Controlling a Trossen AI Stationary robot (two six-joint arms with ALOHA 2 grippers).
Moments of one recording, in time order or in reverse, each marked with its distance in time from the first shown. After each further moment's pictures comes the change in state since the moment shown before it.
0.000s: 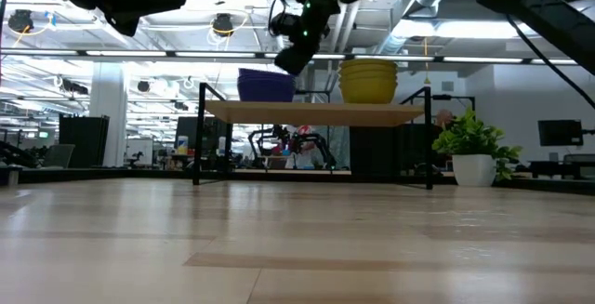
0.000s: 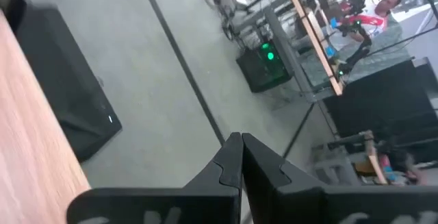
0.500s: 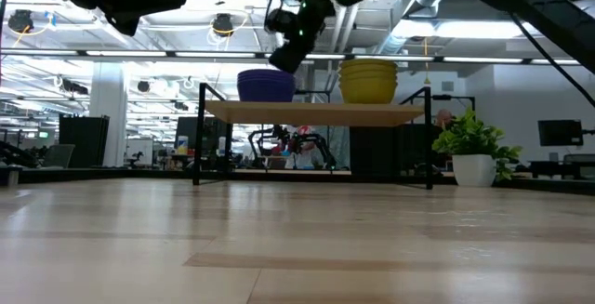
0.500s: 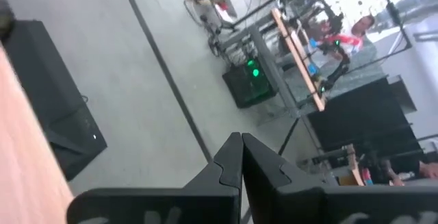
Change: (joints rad) left arm 0.000 0.000 0.000 0.003 0.000 0.010; right arm 0.026 -0.016 -0.068 0.171 0.024 -0.094
